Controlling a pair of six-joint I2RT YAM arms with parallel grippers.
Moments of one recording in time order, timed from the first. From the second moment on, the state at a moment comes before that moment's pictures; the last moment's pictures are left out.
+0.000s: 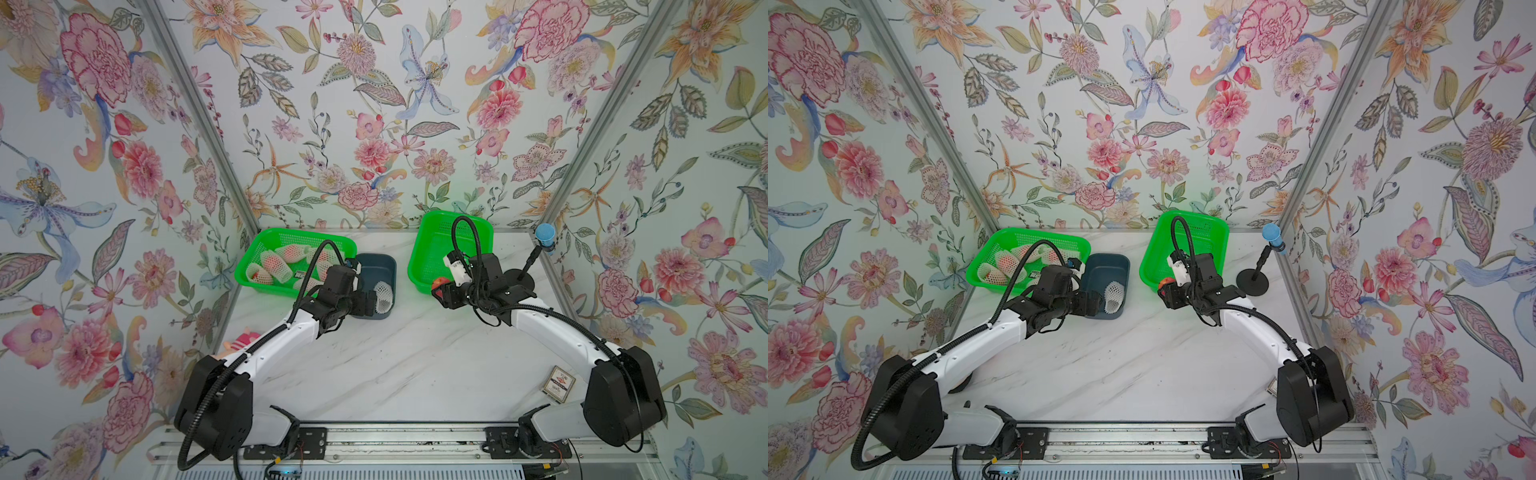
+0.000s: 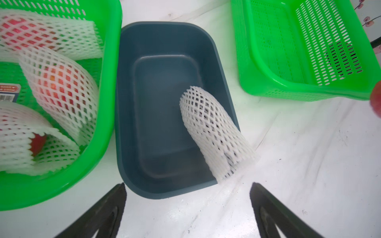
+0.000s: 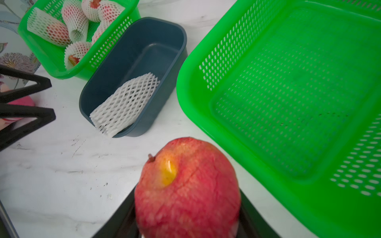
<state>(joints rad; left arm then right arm) -0.50 1.41 0.93 -0.32 0.00 -0.29 0.41 1.43 1.04 -0.34 -0.25 0.11</state>
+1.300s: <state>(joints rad) -0.53 1.52 1.13 -0.45 -0.16 -0.22 0.26 2.28 1.86 -0.43 -0.31 0.18</state>
